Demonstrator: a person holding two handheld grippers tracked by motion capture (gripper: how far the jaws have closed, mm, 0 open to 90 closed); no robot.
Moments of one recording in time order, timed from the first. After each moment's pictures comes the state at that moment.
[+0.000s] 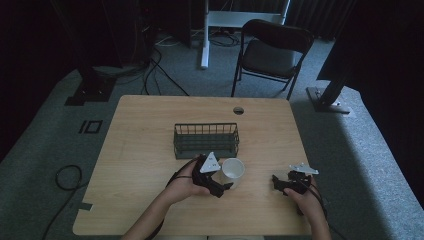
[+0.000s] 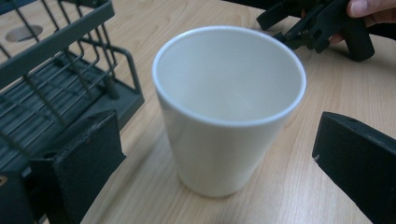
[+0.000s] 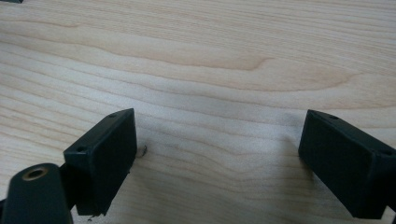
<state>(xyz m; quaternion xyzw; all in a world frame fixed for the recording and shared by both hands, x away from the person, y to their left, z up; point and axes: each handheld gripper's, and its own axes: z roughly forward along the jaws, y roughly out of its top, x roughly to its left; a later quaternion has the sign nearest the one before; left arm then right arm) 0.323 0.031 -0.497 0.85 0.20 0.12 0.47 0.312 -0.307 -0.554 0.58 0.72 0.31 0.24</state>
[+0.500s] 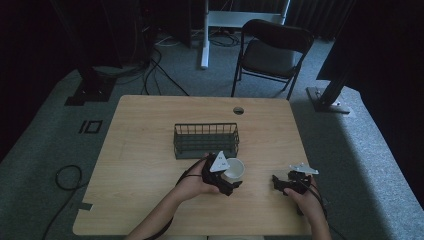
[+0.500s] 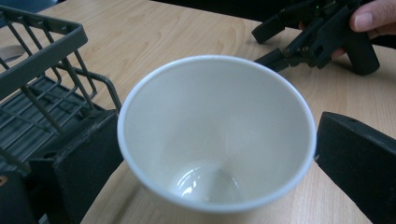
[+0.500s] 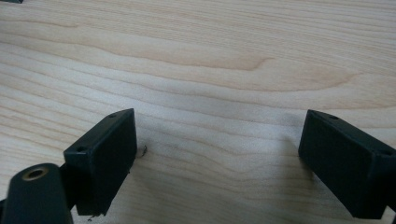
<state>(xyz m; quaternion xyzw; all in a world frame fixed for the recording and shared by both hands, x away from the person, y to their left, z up) 0.331 0.006 -0.504 0.85 0.18 0.12 0.48 0.312 -0.307 -0.554 0.58 0.72 0.31 0.24</state>
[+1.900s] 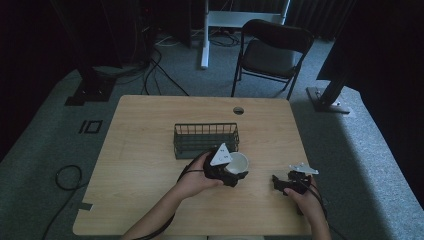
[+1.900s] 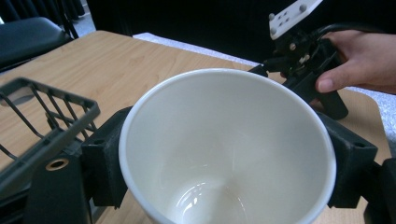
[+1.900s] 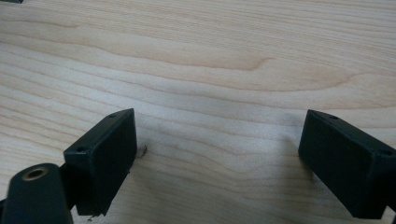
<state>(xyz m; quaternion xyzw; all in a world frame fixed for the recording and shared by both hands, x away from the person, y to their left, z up) 0.327 0.002 -0.457 0.83 0.18 0.12 0.51 0.312 -0.307 -0.554 0.58 0.72 0.31 0.24</state>
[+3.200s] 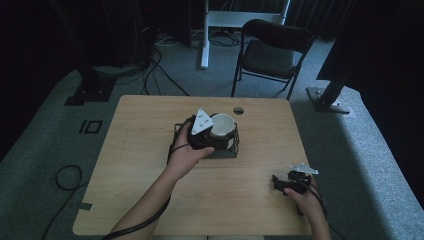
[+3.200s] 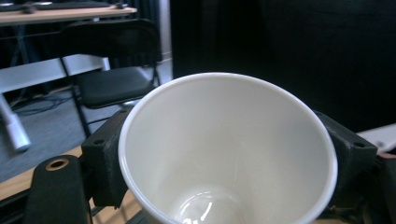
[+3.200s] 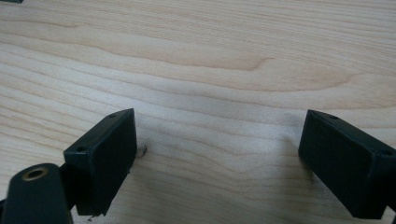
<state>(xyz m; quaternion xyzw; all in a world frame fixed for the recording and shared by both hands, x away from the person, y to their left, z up) 0.361 0.041 -0.378 0.74 0.29 0.23 0.56 0.312 -0.307 -0.554 0.58 0.72 0.31 0.24</state>
